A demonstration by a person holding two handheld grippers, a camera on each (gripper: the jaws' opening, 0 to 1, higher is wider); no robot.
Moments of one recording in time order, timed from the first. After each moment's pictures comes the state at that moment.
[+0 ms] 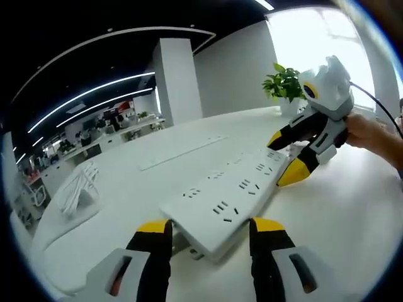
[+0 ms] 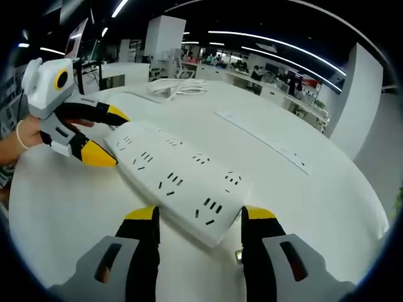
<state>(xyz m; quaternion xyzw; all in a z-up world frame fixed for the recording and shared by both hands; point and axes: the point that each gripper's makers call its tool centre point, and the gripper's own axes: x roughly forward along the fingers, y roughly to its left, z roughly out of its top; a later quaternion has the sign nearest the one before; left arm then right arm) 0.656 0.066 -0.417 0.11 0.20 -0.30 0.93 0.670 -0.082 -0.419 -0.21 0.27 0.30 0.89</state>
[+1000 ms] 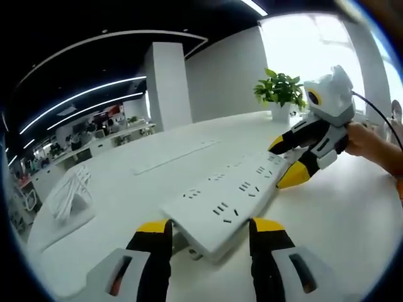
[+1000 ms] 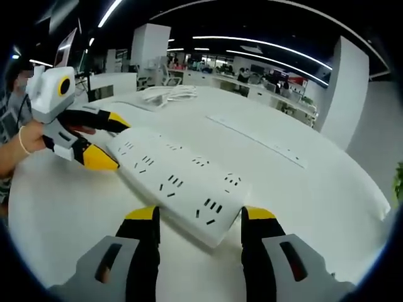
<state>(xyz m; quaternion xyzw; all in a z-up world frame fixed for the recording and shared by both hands) 0.662 0.069 -0.416 0.10 0.19 -0.34 0.92 0.664 -0.079 -0.416 -0.18 0.25 0.26 0.91</state>
